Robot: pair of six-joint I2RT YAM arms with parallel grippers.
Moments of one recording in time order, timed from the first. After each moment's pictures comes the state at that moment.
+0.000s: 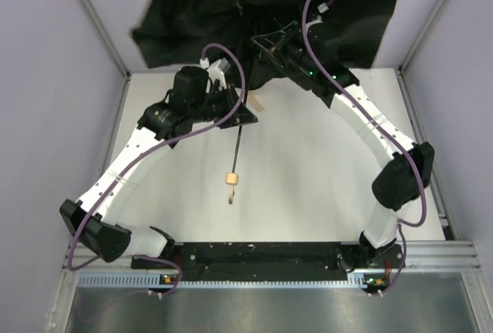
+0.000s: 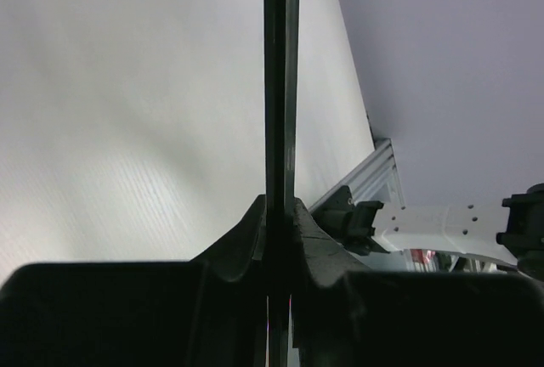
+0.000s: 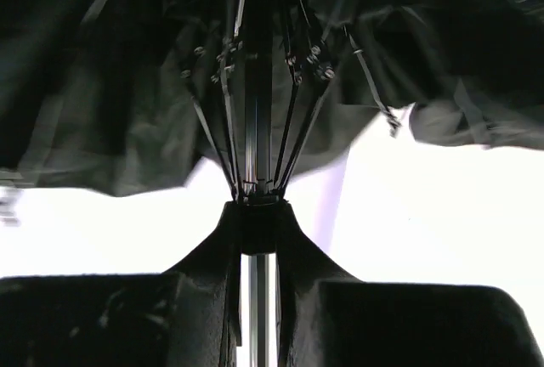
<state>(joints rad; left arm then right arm) -0.54 1.33 1.45 -0.59 0.36 -0.71 0.52 1.82 1.87 -0.08 -0.19 1.10</state>
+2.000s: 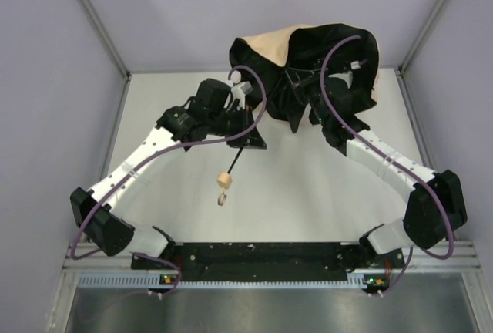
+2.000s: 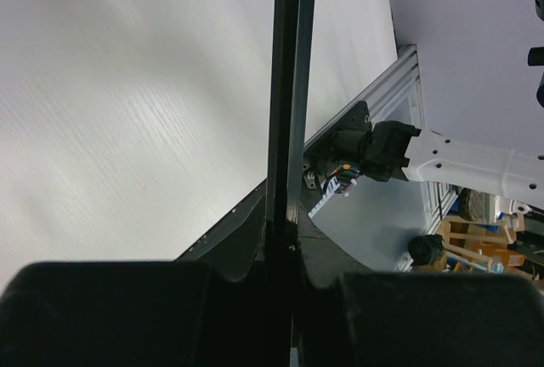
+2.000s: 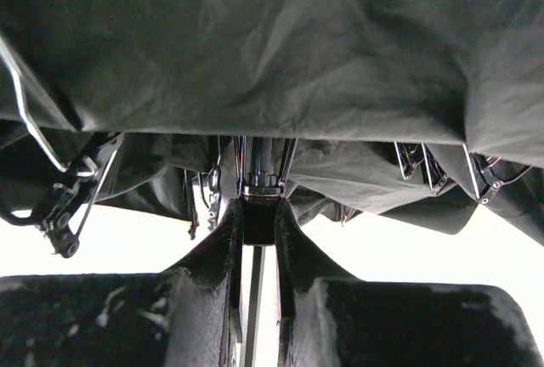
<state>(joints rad) -0.63 1.41 1.45 -0.73 0.46 -0.66 0.54 1.43 1.11 0.31 0.20 1.28</state>
